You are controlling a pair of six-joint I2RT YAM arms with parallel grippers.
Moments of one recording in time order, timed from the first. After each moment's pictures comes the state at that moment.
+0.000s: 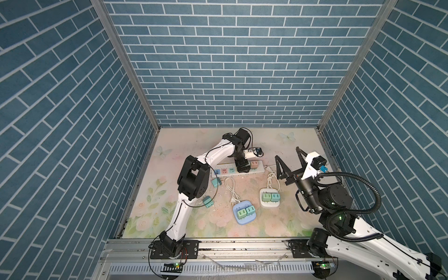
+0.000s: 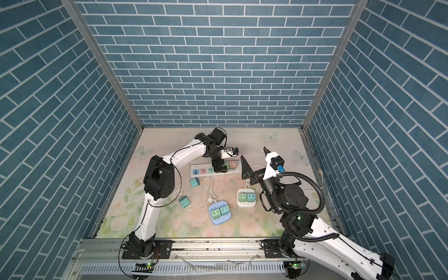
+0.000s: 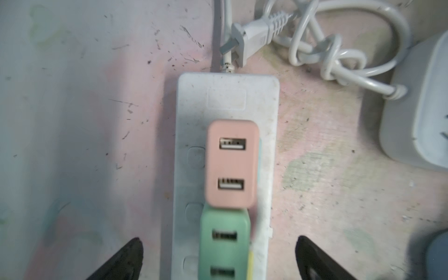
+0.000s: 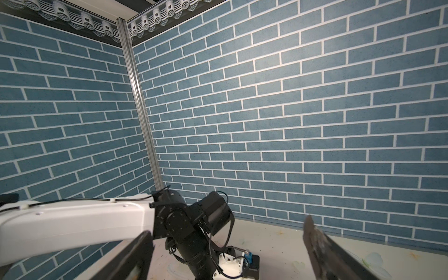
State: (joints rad) left arm -0.61 2.18 1.93 -0.93 0.24 0.73; right arm 0.99 0.62 0.65 0.28 0.48 0.00
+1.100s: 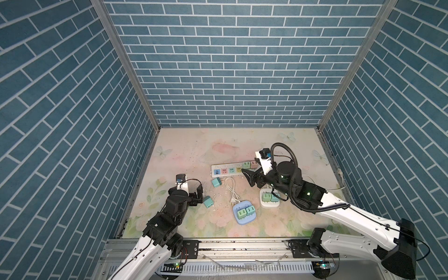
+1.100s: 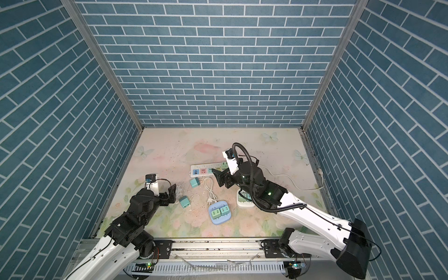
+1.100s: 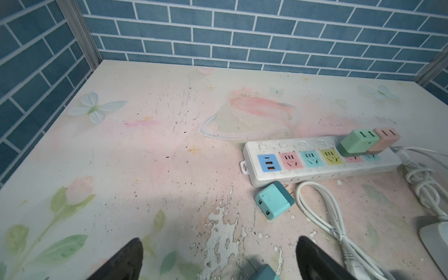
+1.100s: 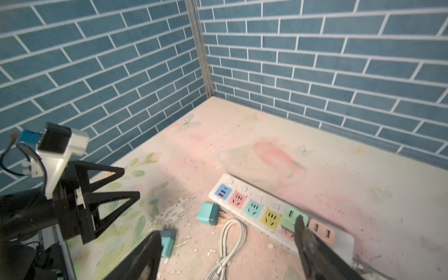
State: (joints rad) left arm -0.53 0.40 0.33 -0.43 -0.38 -0.34; right arm 0.97 1.10 0.87 -0.08 0.10 0.21
